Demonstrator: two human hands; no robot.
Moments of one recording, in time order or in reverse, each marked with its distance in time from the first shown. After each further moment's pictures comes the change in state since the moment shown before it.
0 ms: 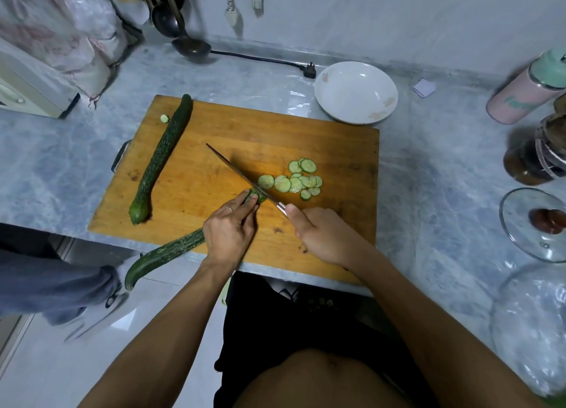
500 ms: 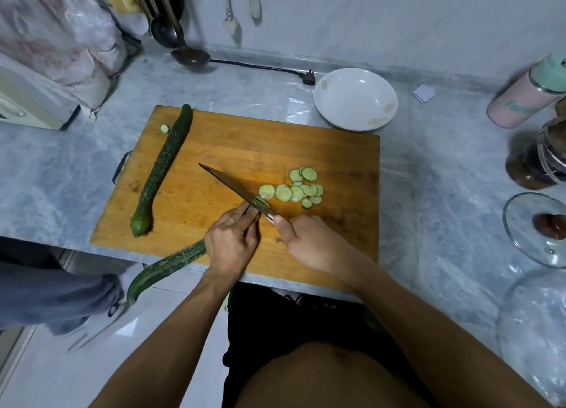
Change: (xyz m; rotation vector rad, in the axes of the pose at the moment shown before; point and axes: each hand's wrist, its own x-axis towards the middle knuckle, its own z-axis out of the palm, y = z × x) left_hand 0.000 0.002 -0.002 0.062 0.015 0.017; right_hand 0.020 -0.008 0.013 -0.093 -0.029 0.027
